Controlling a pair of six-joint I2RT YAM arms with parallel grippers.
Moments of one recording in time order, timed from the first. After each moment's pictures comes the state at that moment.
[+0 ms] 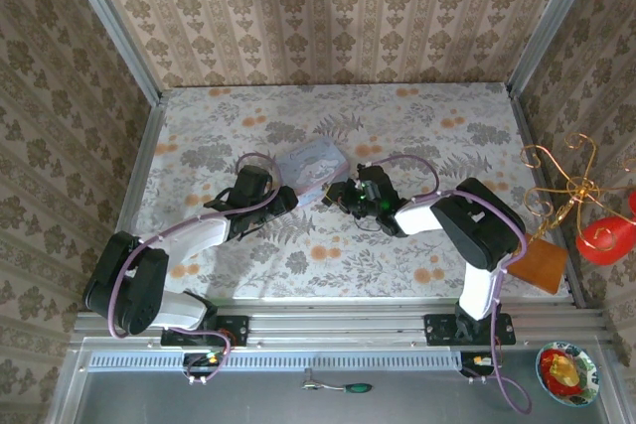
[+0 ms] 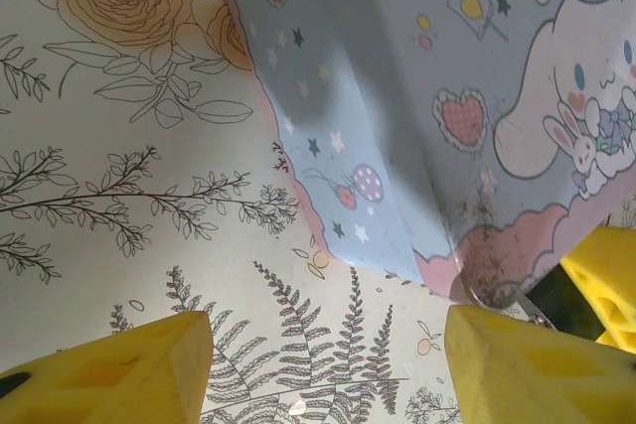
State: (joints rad) left arm -0.54 1.37 0.65 -0.11 0.11 -0.81; right arm 0.59 1.84 0.74 0.60 -0.26 1.20
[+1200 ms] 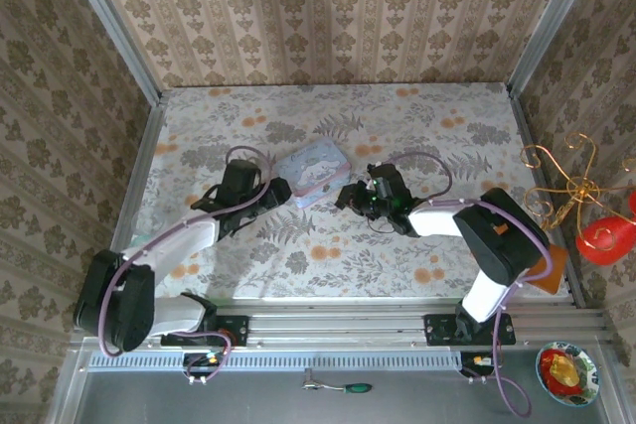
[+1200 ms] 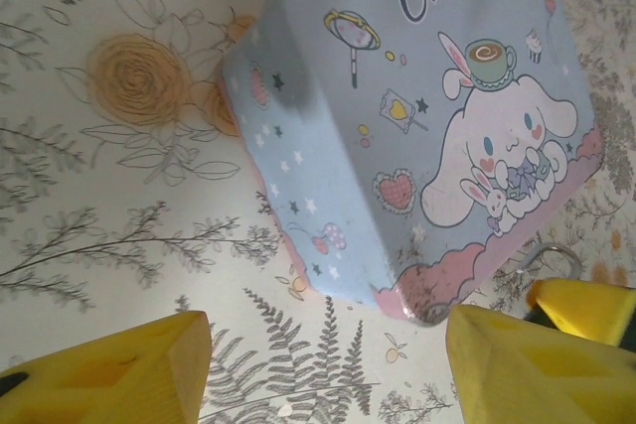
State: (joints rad) left arm -0.49 1.24 0.65 -0.14 0.13 -0.75; right arm 0.54 1.67 0.69 0.38 -0.28 1.04
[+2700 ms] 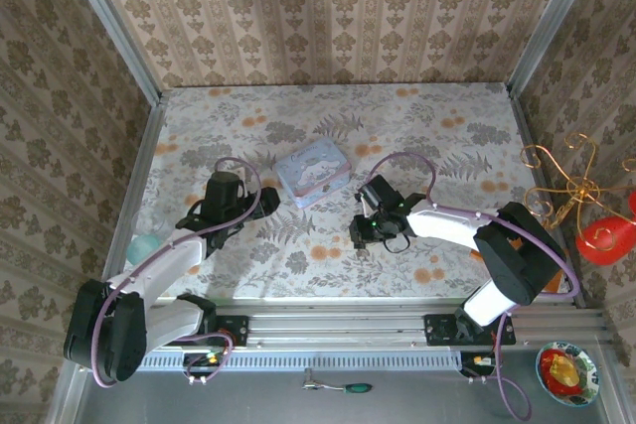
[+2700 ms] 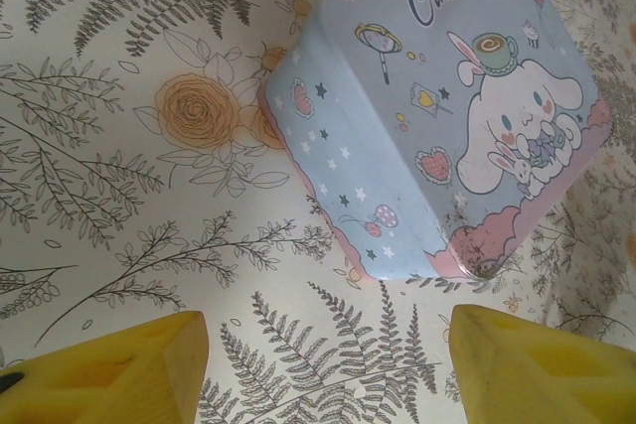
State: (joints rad) left arm -0.41 1.11 0.53 -0.09 0.16 -0.57; right arm 0.64 1.57 0.80 -0.35 -0.18 0.52
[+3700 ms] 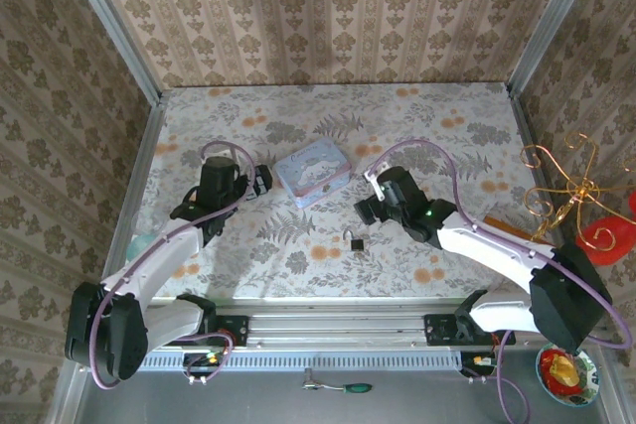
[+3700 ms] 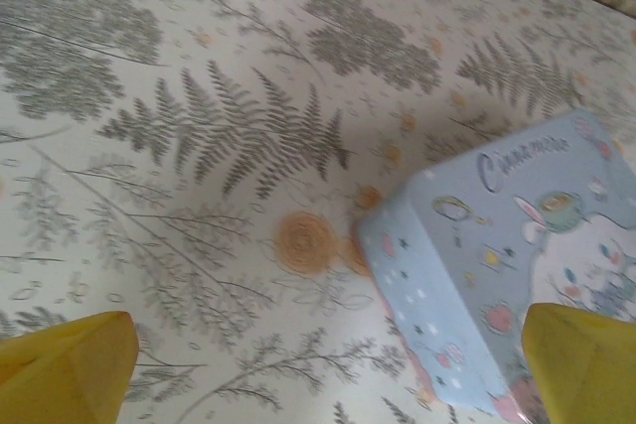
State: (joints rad) left arm -0.39 1.12 0.66 -0.17 -0.14 -0.53; right arm 0.64 1.27 0.72 -0.19 0.30 -0.06
